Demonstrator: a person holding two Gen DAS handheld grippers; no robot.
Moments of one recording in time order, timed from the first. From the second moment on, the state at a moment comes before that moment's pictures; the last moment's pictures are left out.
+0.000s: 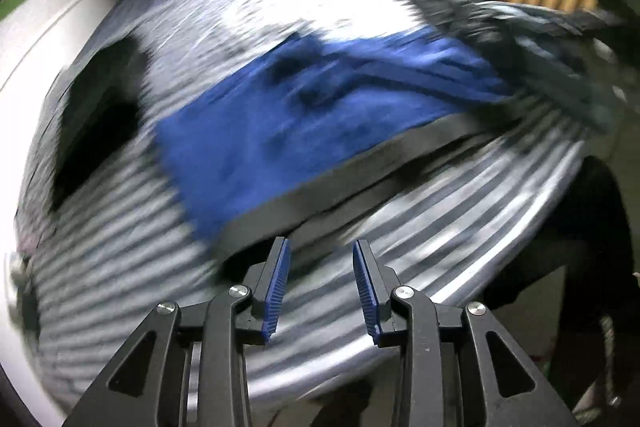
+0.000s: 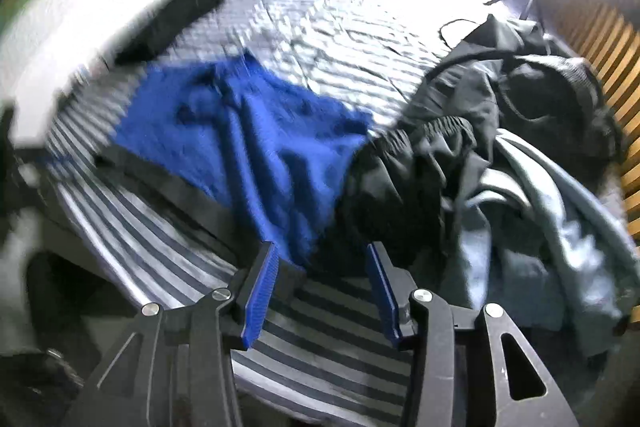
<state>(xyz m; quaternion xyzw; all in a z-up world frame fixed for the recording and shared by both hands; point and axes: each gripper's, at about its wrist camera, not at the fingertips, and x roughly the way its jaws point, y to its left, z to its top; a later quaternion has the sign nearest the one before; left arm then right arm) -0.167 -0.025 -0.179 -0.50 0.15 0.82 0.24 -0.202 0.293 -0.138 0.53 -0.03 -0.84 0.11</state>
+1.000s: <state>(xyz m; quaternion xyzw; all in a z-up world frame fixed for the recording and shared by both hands) -0.183 0.149 -0.218 -0.48 0.02 0.79 0.37 -0.336 0.322 -0.198 0.56 -0.16 -0.81 0.05</state>
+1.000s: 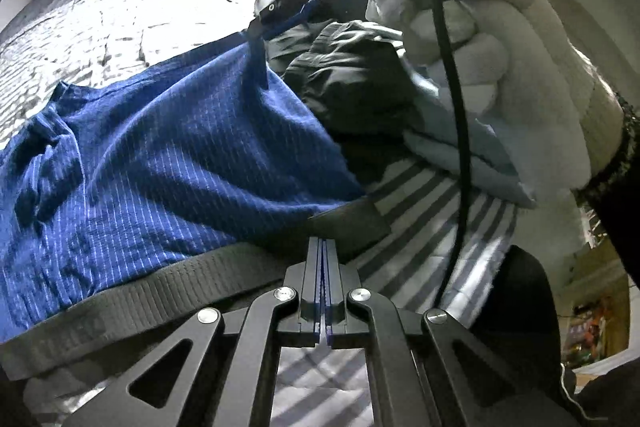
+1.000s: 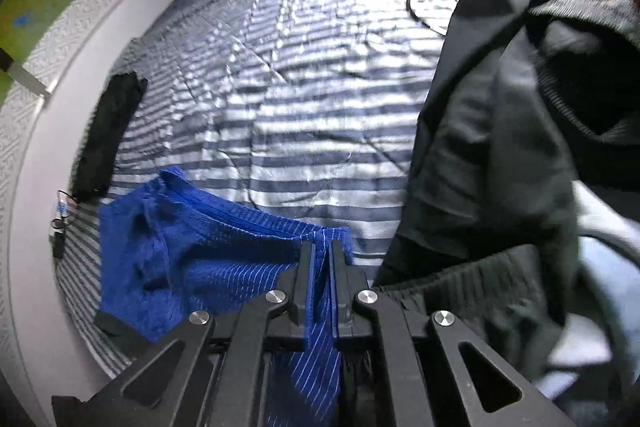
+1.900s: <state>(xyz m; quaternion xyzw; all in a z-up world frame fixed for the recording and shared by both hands) -0.185 0.206 -0.191 -0.44 0.01 0.80 0.41 -0.329 0.357 -0.179 0.54 -0.17 -0.82 0.04</state>
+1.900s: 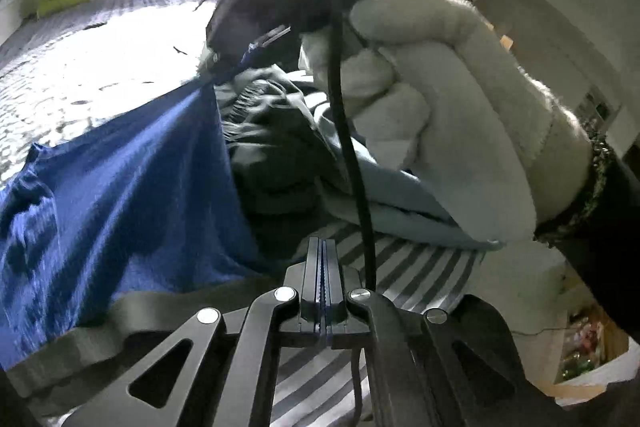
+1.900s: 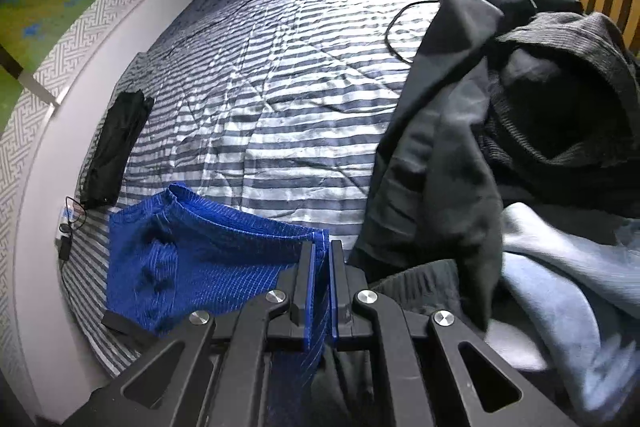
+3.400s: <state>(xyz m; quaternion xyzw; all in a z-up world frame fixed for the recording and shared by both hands) -0.186 0.183 -0.220 -0.46 0.04 0.81 0.36 -0.336 0.355 -0.187 0.56 -0.13 -0.82 0.04</state>
